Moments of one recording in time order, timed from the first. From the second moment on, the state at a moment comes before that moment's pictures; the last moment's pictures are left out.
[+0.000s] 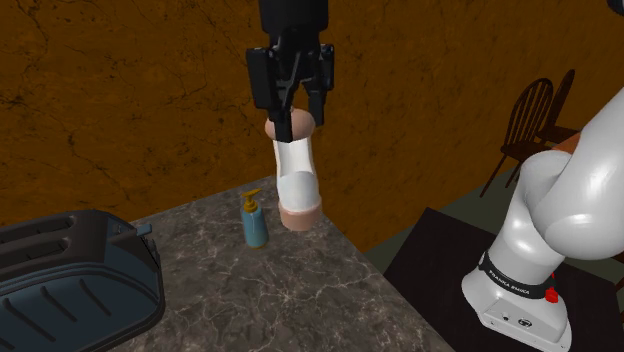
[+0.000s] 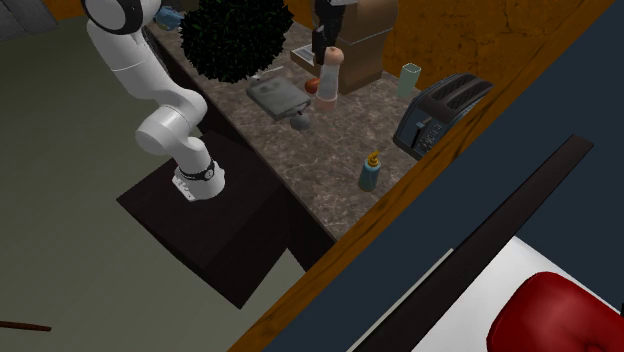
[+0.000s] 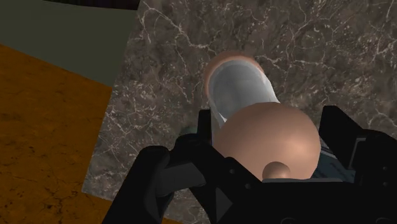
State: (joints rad) arm 0.23 -0.21 0.42 -1.70 0.19 1.47 0.52
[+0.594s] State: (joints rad) arm 0.31 -0.22 0.56 -1.68 0.23 1.49 0.74
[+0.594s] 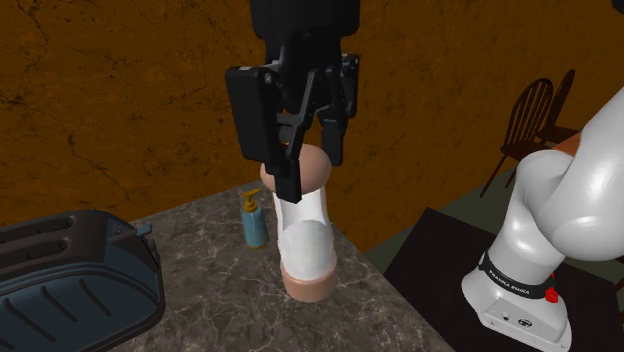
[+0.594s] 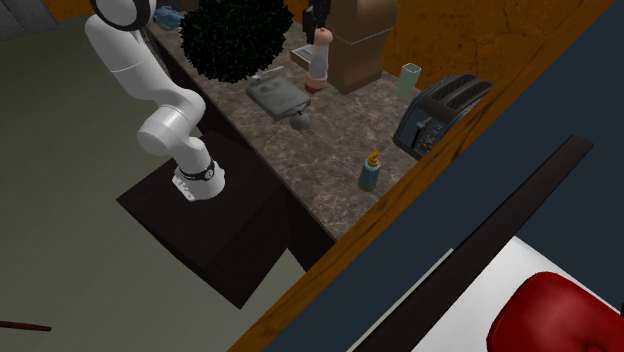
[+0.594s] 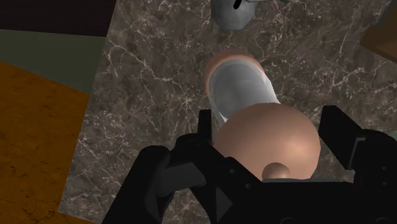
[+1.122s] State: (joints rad) arm 0.32 -0.26 0.57 -1.82 0.25 1.59 0.74
